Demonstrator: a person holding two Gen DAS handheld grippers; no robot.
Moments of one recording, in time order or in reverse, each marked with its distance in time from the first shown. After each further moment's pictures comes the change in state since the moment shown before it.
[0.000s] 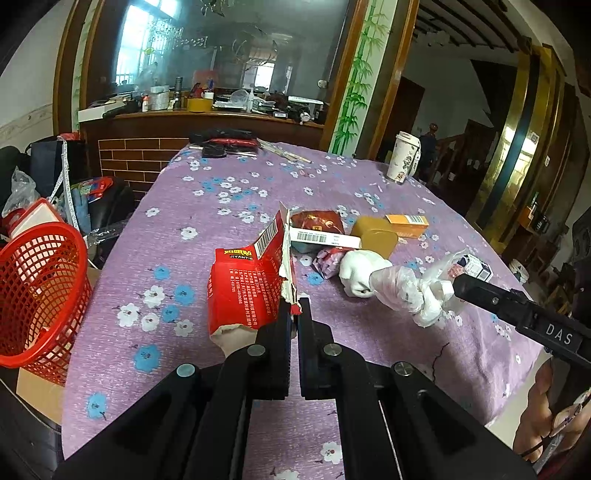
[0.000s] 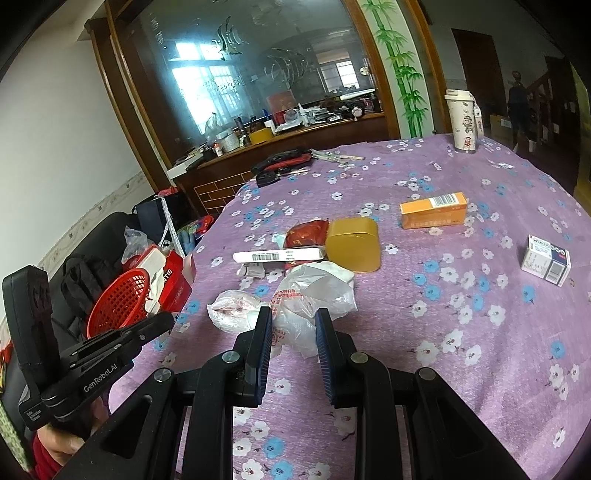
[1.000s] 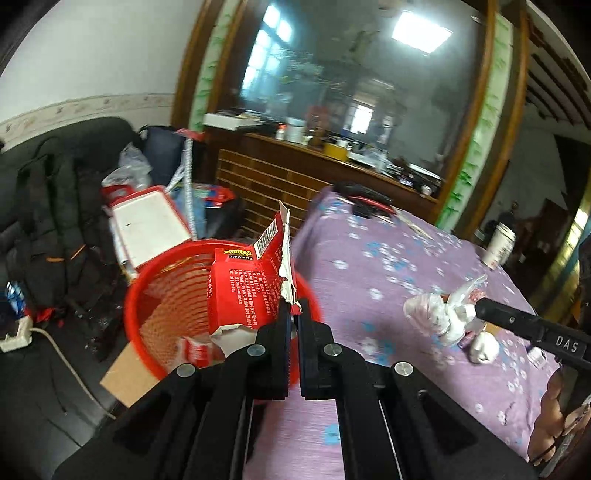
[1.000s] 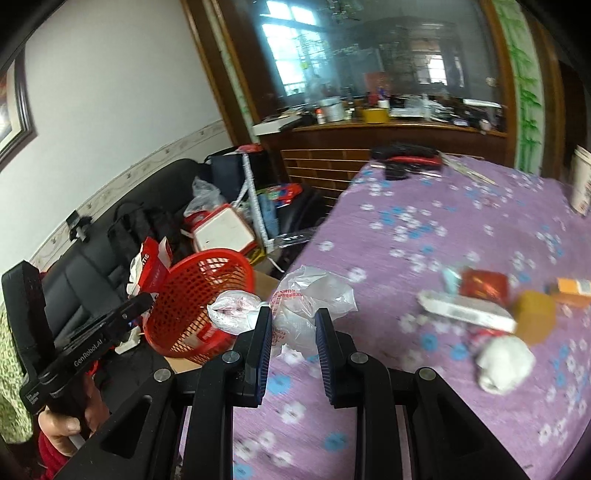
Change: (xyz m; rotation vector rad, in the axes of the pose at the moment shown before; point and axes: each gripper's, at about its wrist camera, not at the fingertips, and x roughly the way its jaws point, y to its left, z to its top) left arm -0.104 0.196 0.010 -0.277 -0.169 0.283; right arm 0.095 0.188 0.043 -0.251 0.125 0.219
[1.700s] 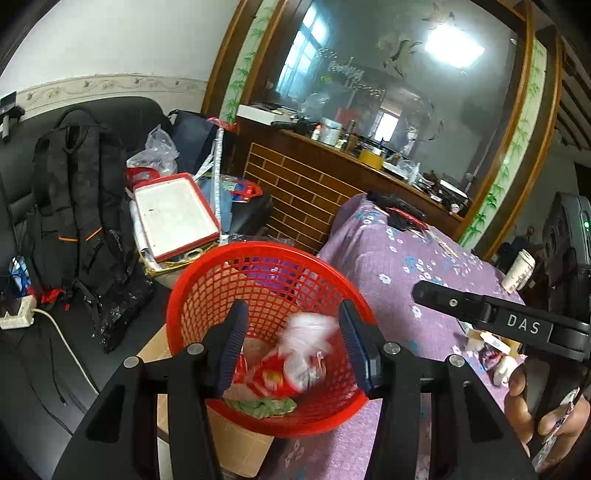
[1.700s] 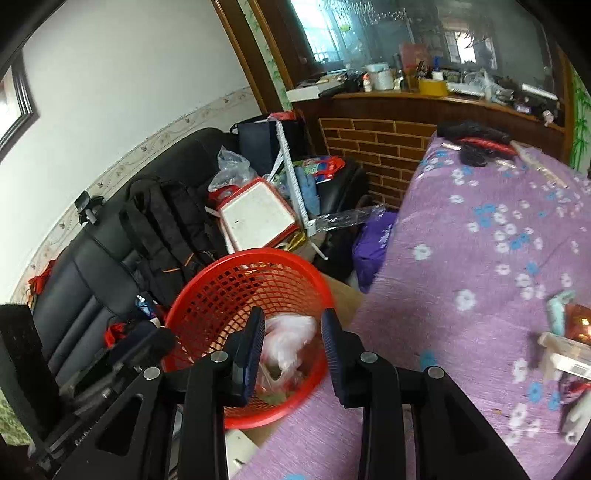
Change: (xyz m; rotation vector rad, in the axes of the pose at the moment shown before) left arm 0.018 0.050 0.003 -0.086 -0.003 0.031; right arm 0.099 0.051 0.027 -0.017 0.092 0.067
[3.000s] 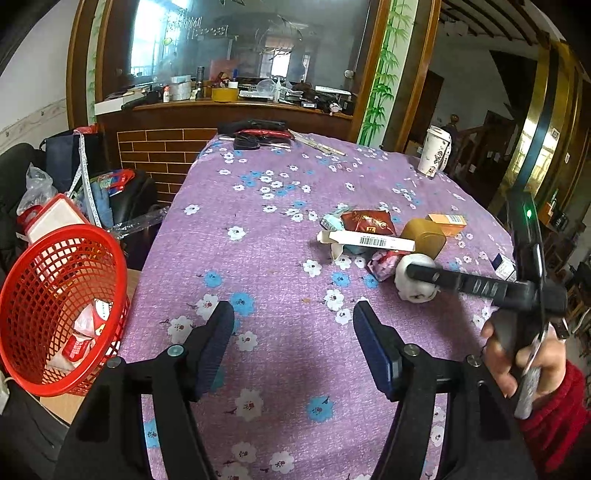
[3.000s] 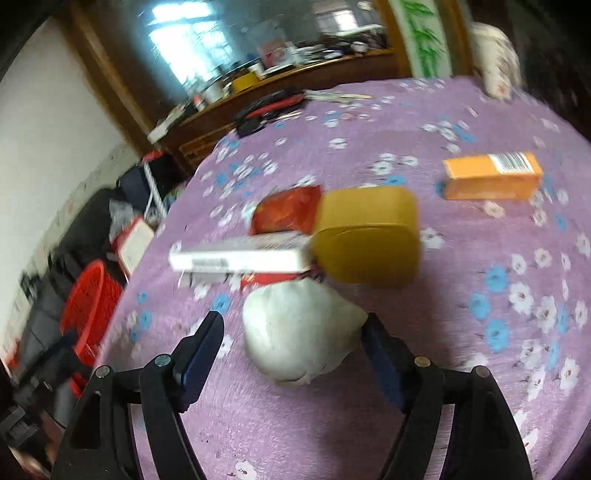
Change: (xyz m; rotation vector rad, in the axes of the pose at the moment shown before) left arm 0.041 -0.213 -0.075 0.373 0.230 -0.225; right arm -0.106 -0.243 -0.105 0.252 -0.002 -0.266
